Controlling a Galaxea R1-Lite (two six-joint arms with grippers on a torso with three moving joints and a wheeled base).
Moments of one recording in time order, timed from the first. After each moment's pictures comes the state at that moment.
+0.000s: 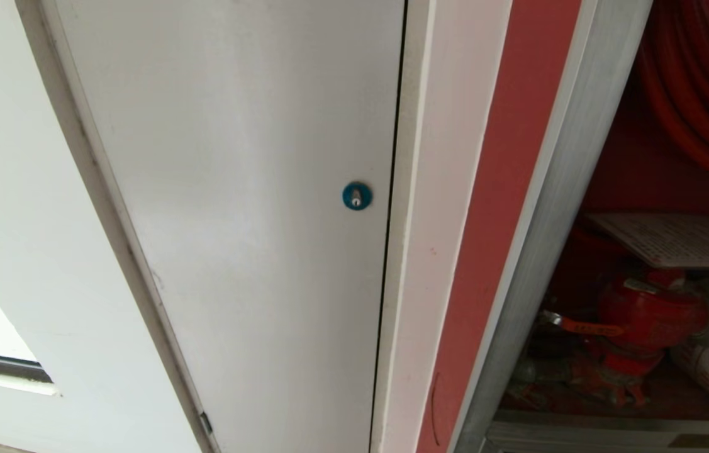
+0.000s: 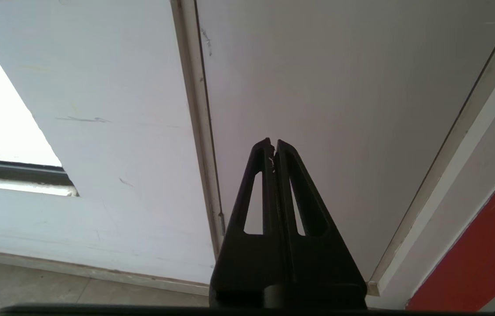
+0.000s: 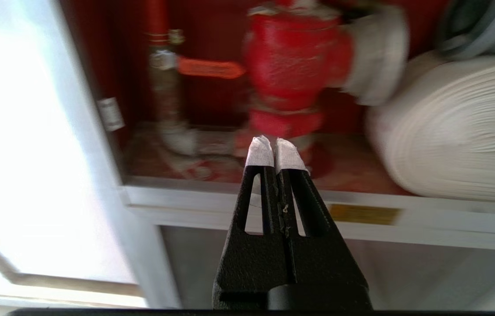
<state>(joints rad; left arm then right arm) 0.01 0.00 0.00 -0.01 0.01 0.00 -0.01 0.17 -0.26 0.11 -0.07 -0.03</state>
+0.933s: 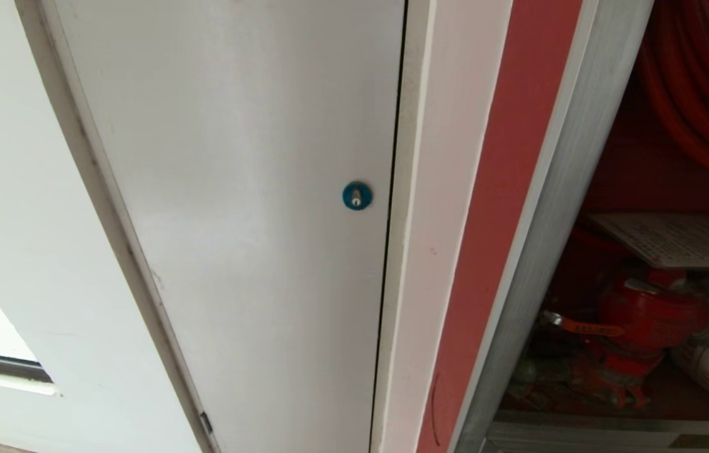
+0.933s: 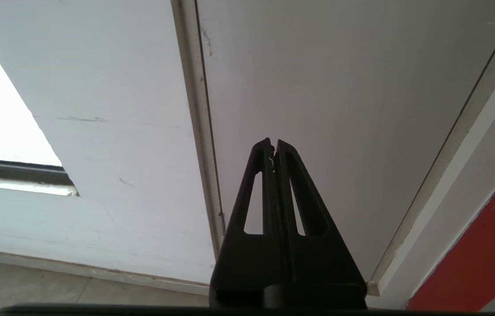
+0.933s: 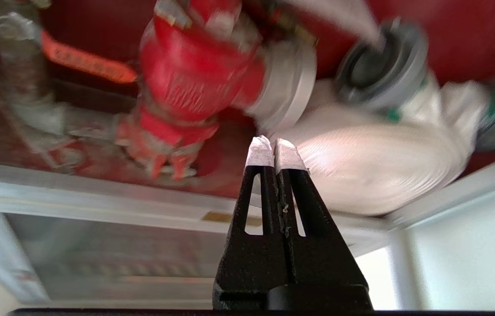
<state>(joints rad) 0.01 0.00 0.00 -0.01 0.01 0.00 -0.01 0.69 -0.60 0.15 -0.30 -0.38</state>
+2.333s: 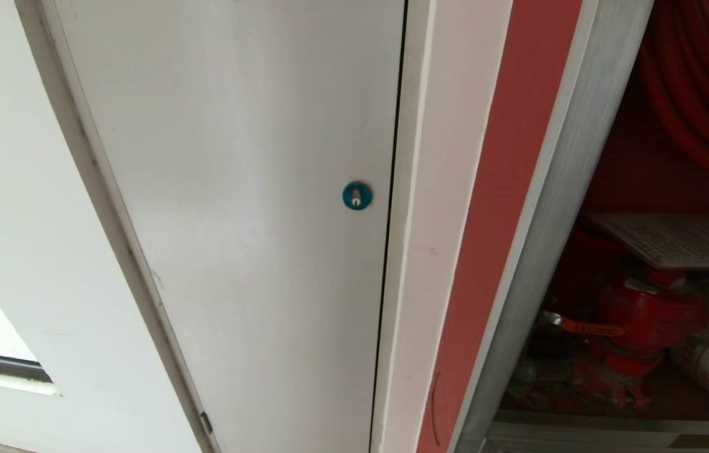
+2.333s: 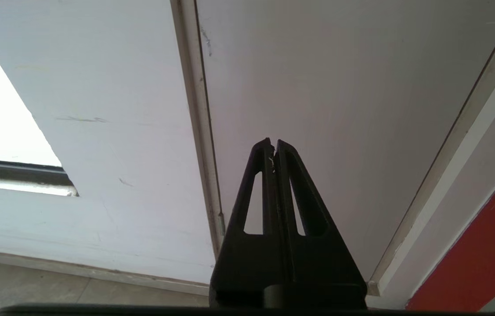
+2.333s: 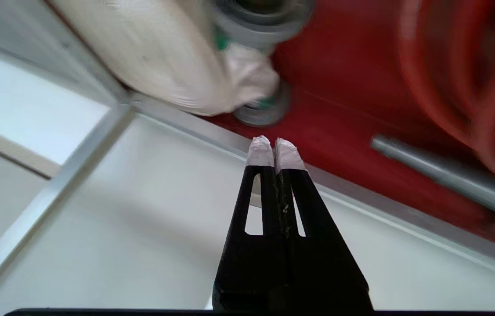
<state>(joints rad) 0.01 0.00 0.00 -0.01 0.01 0.00 -0.29 0.96 -0.95 0.39 -0.45 -1.57</state>
